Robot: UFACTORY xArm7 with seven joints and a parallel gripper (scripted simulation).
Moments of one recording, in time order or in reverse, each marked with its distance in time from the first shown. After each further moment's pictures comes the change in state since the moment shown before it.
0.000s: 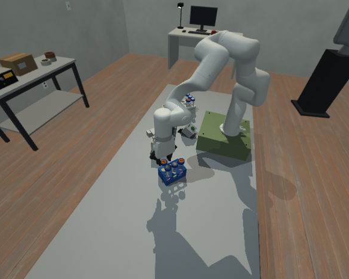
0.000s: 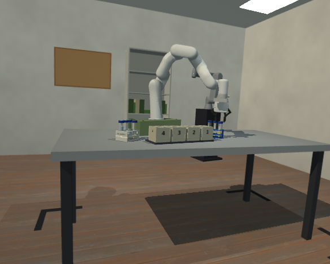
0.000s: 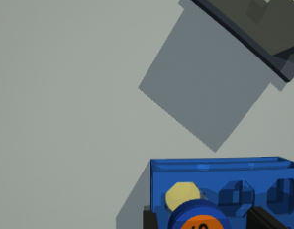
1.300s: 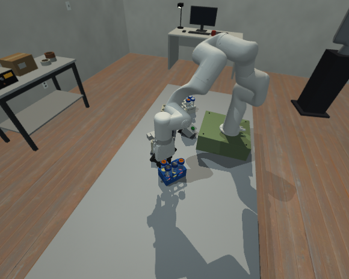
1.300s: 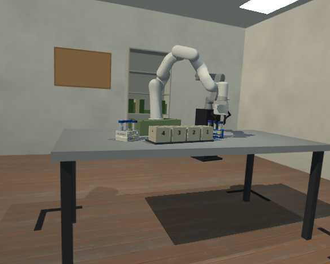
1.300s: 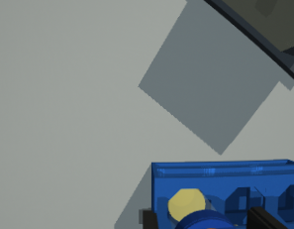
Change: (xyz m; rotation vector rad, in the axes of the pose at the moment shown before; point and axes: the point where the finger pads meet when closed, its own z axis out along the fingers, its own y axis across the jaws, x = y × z) arm 0.000 0.000 0.018 0.001 0.000 0.000
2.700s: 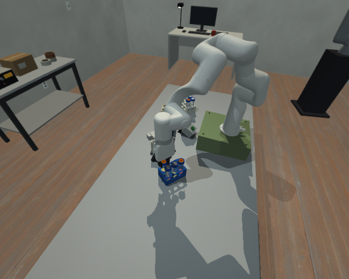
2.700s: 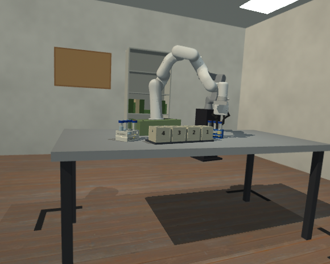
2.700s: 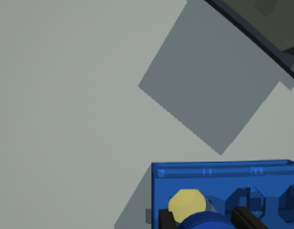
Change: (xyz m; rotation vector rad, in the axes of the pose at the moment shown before) arm 0.000 0.000 0.001 0.000 0.000 0.000
